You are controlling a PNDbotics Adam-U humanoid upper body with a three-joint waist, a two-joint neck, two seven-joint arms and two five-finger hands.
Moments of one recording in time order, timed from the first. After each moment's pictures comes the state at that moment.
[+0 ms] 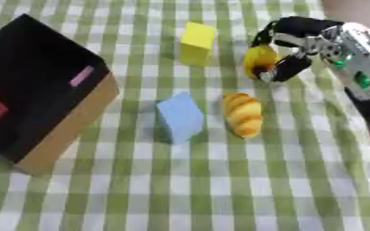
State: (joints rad) left arm -0.40 0.53 0.08 -1.98 -0.20 -0.19 0.66; right arm -0.82 -0.87 0.28 -1.31 0.67 -0.15 0.49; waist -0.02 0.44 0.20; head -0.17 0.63
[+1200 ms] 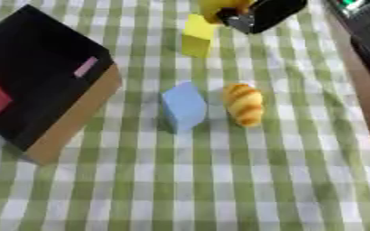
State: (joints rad) left arm -0.40 0.53 0.07 -1.98 -0.20 -0.20 0.65; right arm -1.03 -0.83 0.33 -1.75 0.42 -0.09 0.61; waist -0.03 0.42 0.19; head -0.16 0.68
